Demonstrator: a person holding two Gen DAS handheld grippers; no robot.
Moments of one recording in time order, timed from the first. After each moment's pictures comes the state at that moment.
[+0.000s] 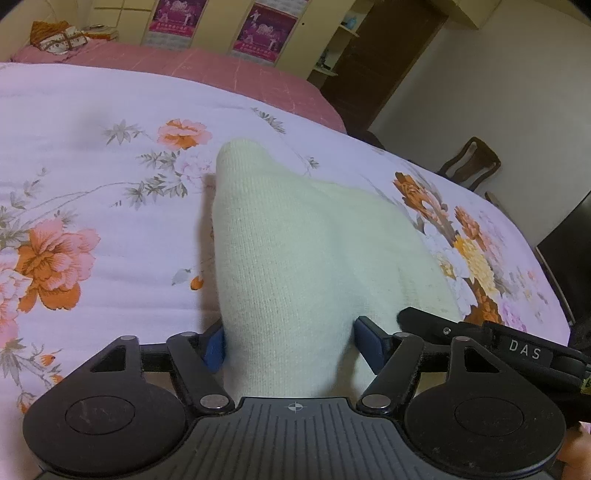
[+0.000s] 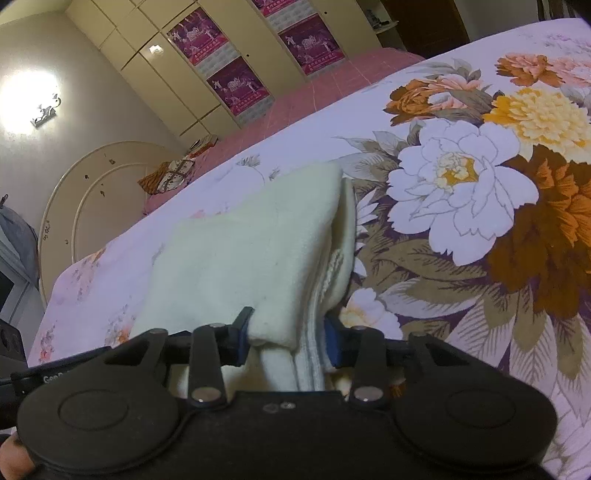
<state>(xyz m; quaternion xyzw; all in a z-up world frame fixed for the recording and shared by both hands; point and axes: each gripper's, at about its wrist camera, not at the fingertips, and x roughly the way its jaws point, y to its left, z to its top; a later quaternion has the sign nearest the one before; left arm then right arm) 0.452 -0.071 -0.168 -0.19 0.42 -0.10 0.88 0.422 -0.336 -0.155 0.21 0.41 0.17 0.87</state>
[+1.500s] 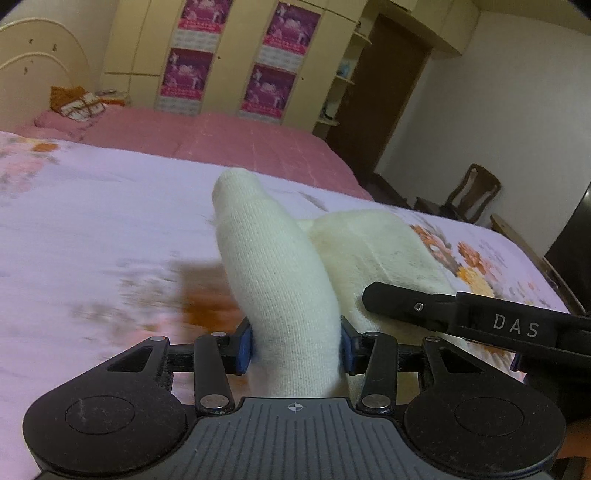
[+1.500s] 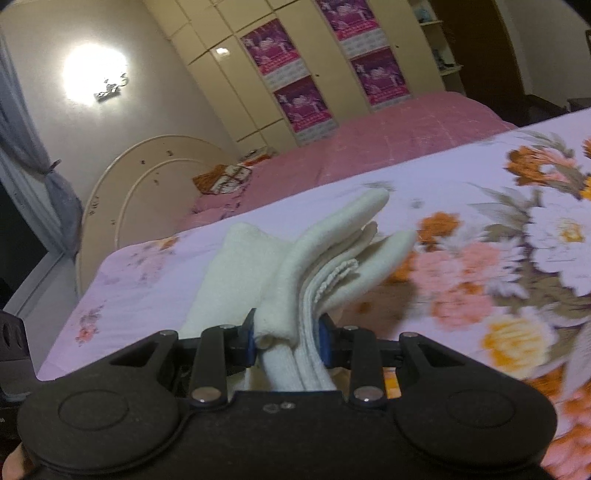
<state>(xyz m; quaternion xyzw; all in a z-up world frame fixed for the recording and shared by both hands) 0.363 0.043 -0.095 -0.14 0.34 -0.07 0.93 0.370 -0.192 -0.081 0.15 0.35 0.24 0.89</state>
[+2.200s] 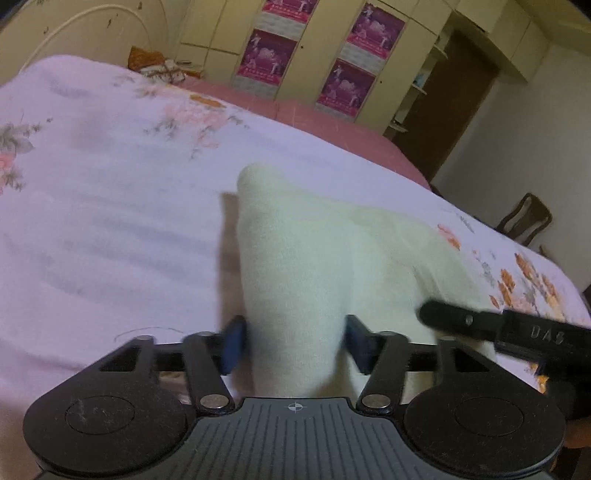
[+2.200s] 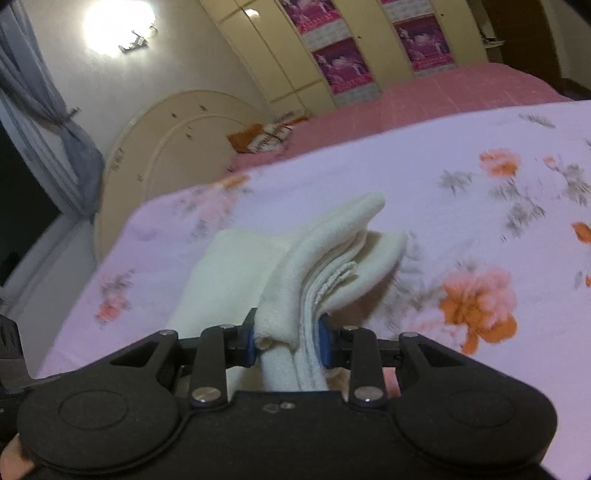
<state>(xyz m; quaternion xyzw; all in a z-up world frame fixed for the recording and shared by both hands) 0.365 0.276 -0.181 -0.20 0.37 0.00 0.91 0.392 -0.001 -0.142 0.13 0.39 0.26 0.87</state>
